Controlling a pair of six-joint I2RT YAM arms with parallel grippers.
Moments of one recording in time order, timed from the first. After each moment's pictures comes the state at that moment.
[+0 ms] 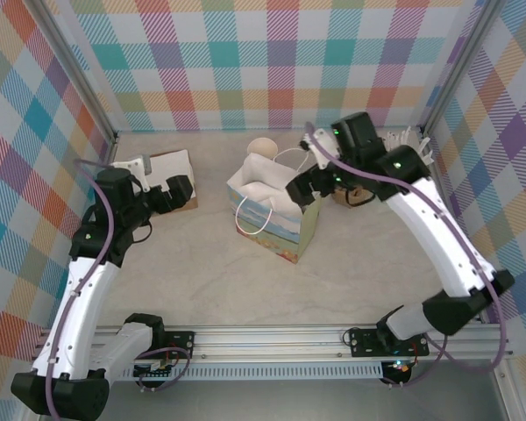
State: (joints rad) left arm -0.13 0.92 1.05 -0.63 0.14 -0.42; right arm 0.55 1.40 1.75 -1.14 -0.16 -0.06
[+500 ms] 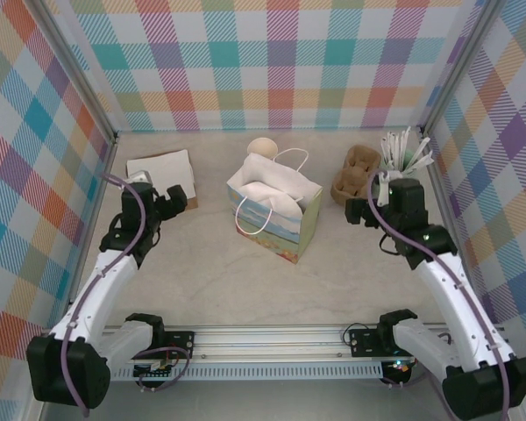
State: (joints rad) left arm -0.12 1.01 0.73 -0.27 -0.20 -0.42; right arm 0.22 0.88 0.85 -0.62 0.09 0.15
